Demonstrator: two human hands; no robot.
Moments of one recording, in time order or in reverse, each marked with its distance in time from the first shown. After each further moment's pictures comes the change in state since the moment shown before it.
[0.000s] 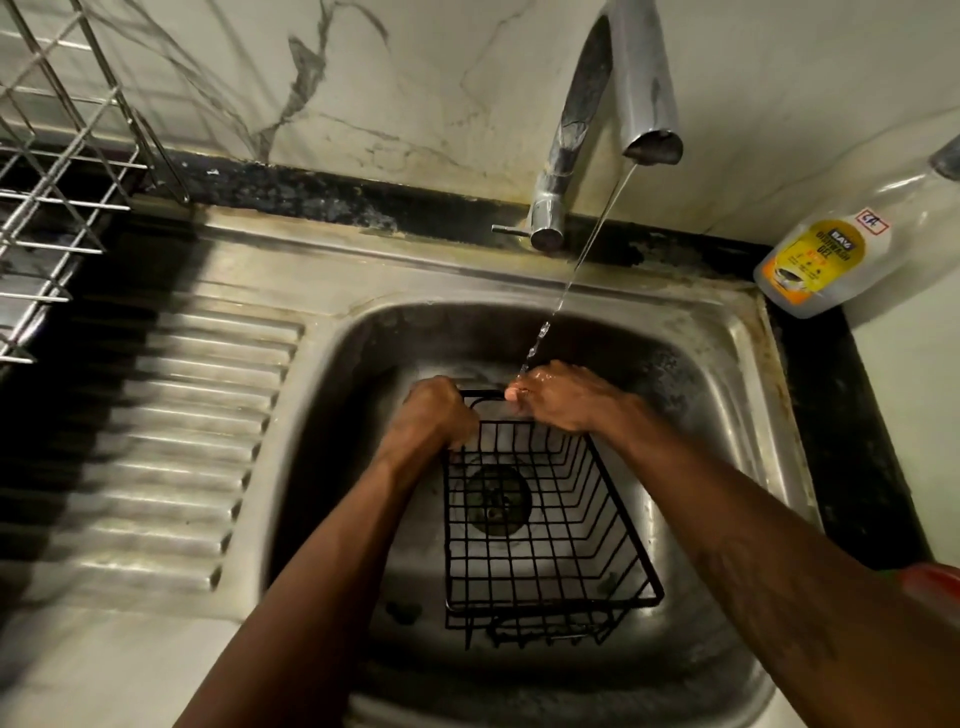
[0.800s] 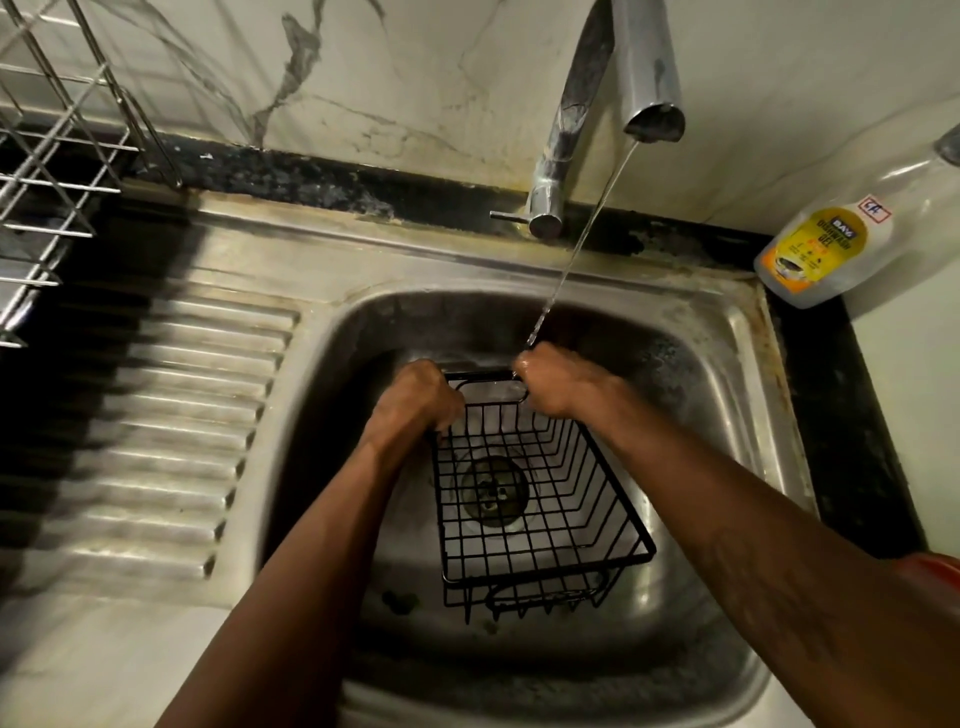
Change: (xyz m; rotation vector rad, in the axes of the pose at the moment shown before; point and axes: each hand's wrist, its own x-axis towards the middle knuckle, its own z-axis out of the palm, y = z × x) left_hand 0.006 -0.004 -0.006 -0.043 0.037 -0.055; right_hand 0.004 -0.018 -0.009 -0.107 0.032 0.100
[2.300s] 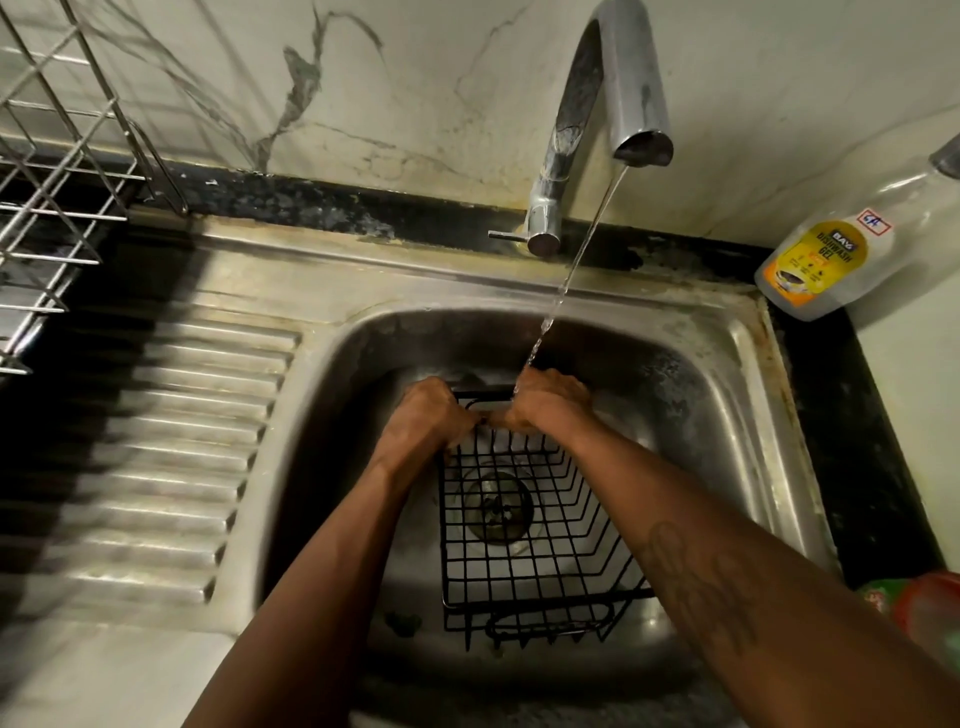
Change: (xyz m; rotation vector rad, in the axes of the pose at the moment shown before) left_hand -0.008 0.011 0.002 -0.022 -0.006 0.031; right_hand 0.017 -0.027 0.012 0.184 -0.030 0.424
